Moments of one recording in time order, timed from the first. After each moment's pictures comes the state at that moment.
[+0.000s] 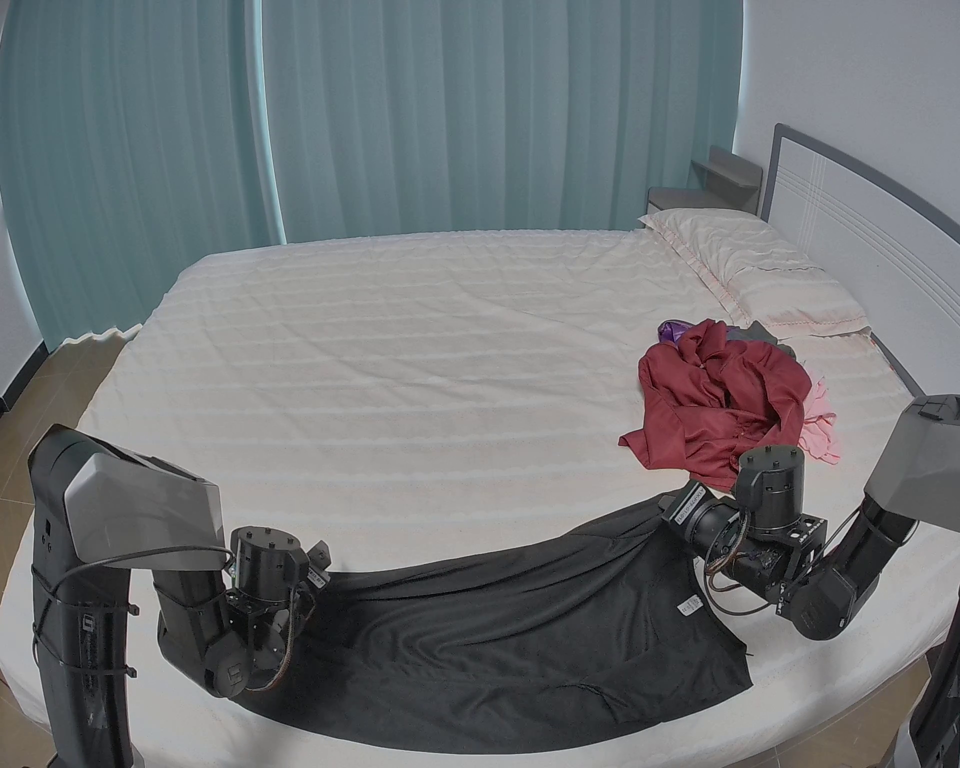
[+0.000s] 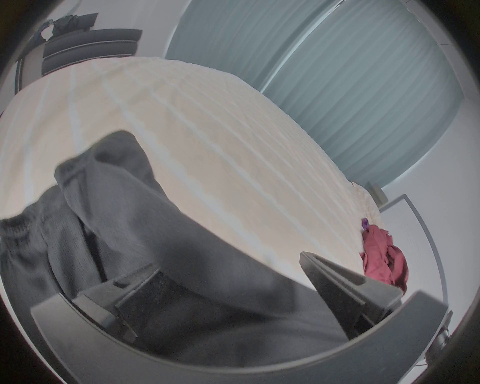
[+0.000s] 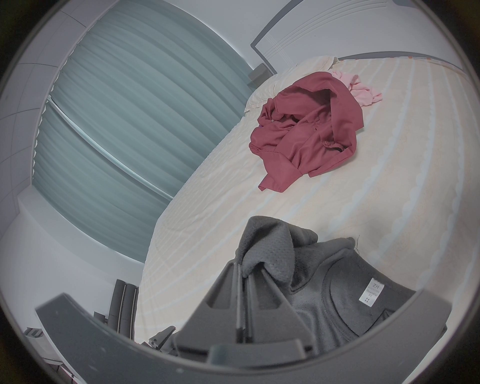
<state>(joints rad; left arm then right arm) -0.34 2.35 -0.43 -1.32 0.44 -0.95 0.44 2.08 -0.54 -1.13 -0.20 0.92</state>
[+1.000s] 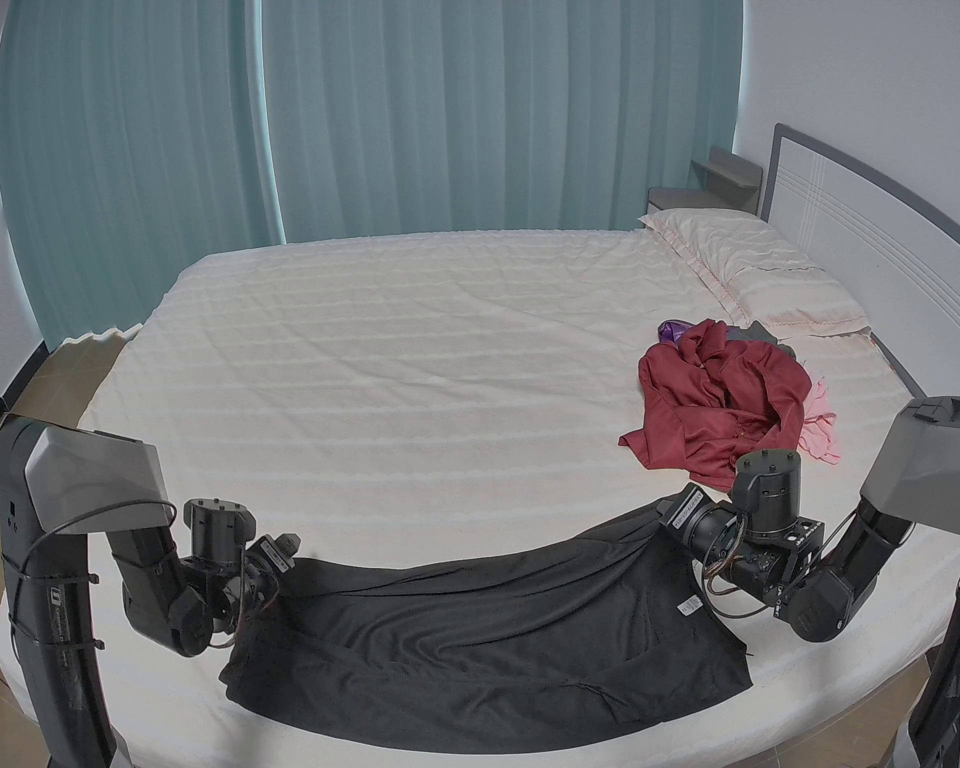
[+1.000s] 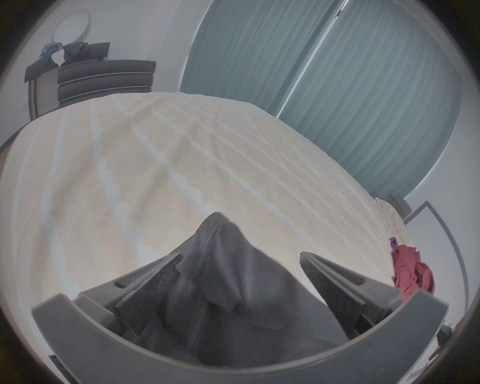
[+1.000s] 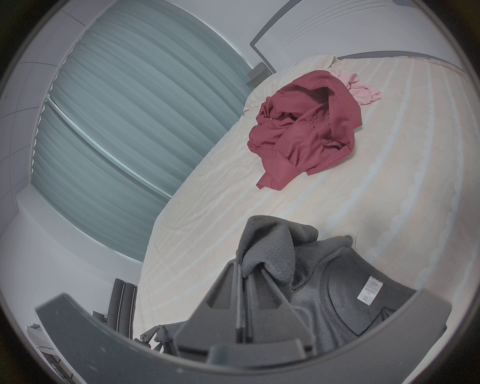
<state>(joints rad) -0.14 2.30 -0.49 -1.15 0.21 -0.80 0.44 2.09 -0.54 -1.13 -0.20 0.92</state>
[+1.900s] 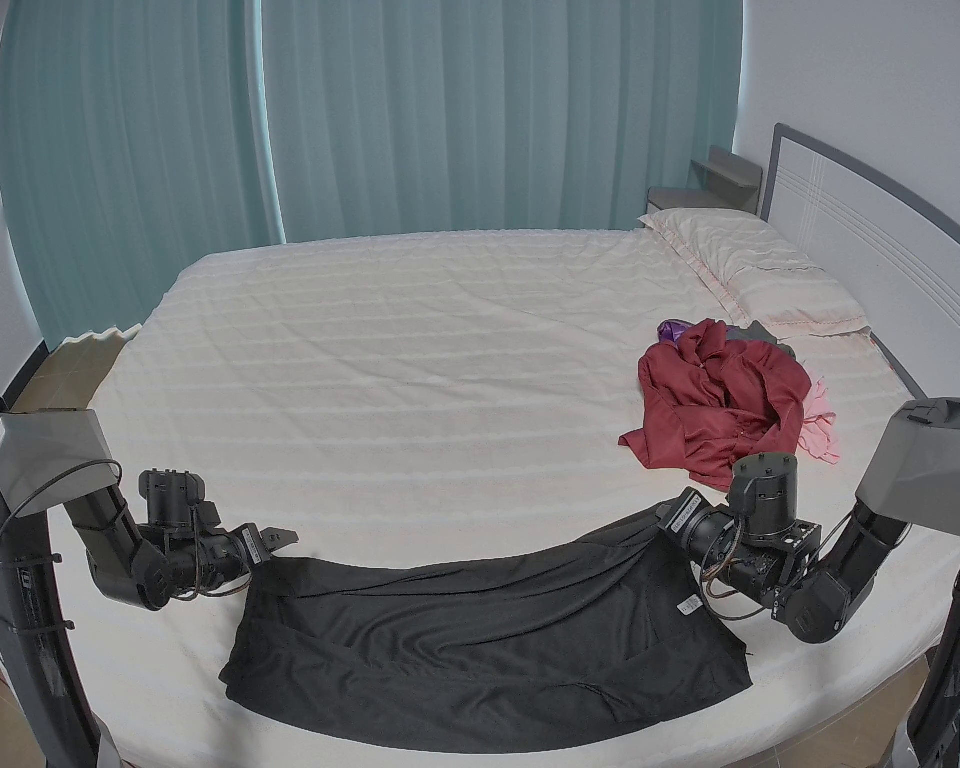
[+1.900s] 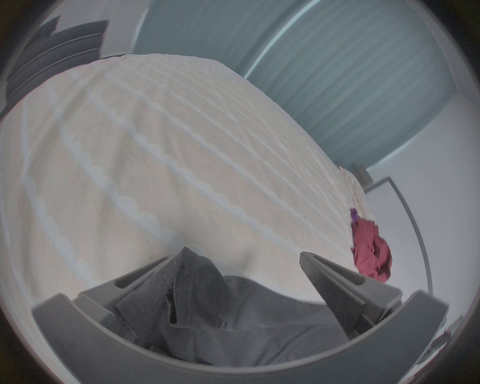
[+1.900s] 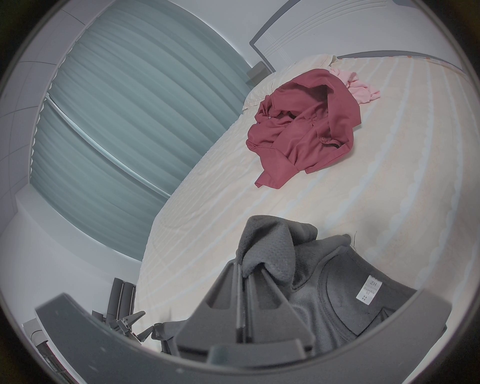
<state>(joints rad) 0.05 2.24 -0.62 -0.91 -0.27 -0.45 0.44 2.10 -0.54 -1.13 -0.20 0.92</state>
